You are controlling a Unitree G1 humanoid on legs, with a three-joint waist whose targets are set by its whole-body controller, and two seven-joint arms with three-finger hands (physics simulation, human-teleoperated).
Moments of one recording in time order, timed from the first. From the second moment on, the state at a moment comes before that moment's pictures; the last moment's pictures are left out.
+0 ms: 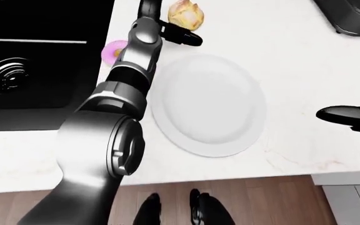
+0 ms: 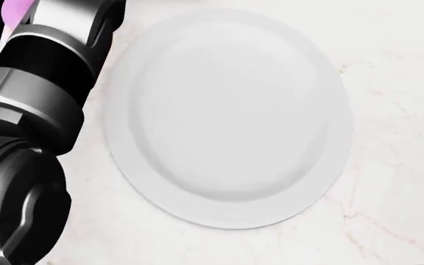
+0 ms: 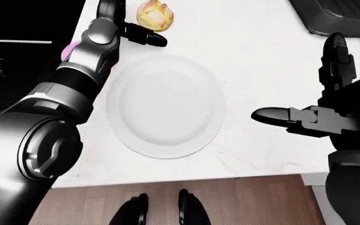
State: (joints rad) left arm -1.65 0.13 0.29 1.40 0.36 -0.03 0.12; right arm -0.29 -0.60 -0.67 -0.94 0.93 0.90 -0.44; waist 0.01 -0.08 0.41
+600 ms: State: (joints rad) left arm -1.67 0.12 0.28 1.37 0.39 -0.10 0.15; right arm -0.22 -0.66 -0.76 -0.96 1.06 0.87 -0.49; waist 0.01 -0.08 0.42
